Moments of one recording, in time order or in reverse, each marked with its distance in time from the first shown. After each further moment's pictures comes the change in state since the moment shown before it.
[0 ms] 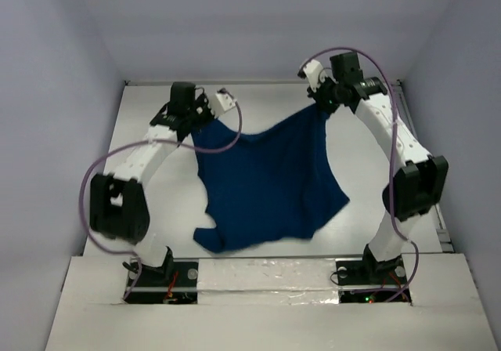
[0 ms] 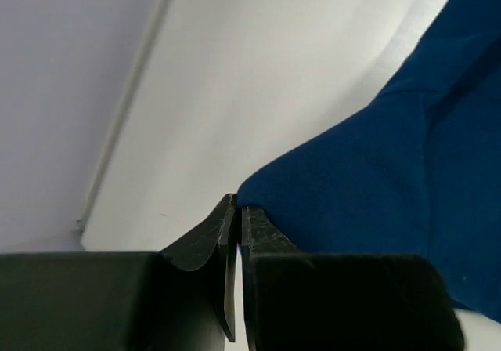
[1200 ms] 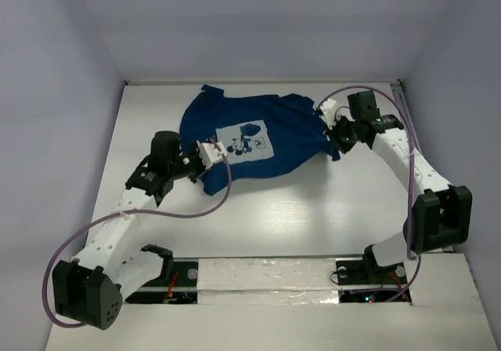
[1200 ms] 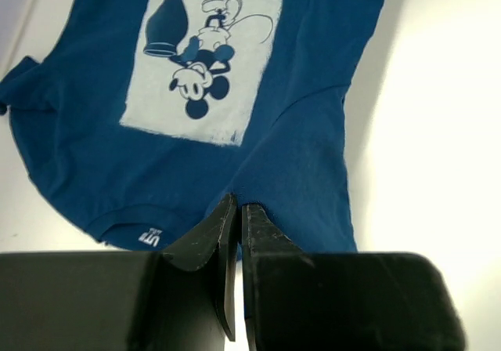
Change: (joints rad) left arm -0.041 -0.452 -0.388 -0.039 0.232 -0.167; right arm -0.086 -0.213 -0.414 0.090 -0.081 0.016
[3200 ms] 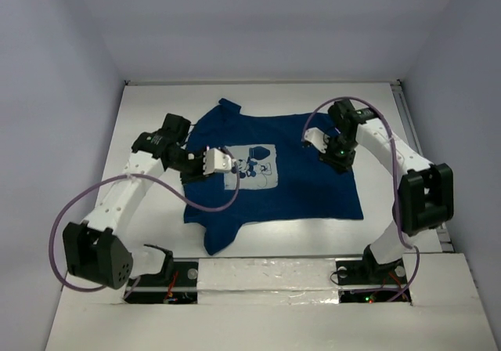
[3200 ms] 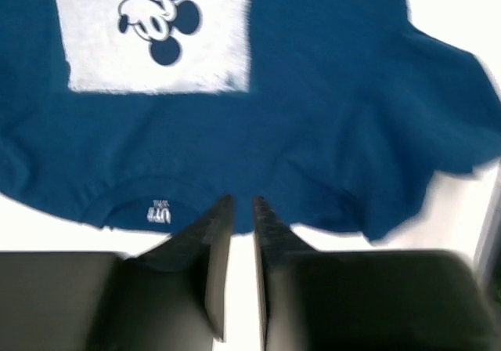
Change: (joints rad) left arm -0.002 0.252 0.352 -0.719 0.021 0.506; right arm 0.082 0.143 0.069 -0.430 0.132 -0.319
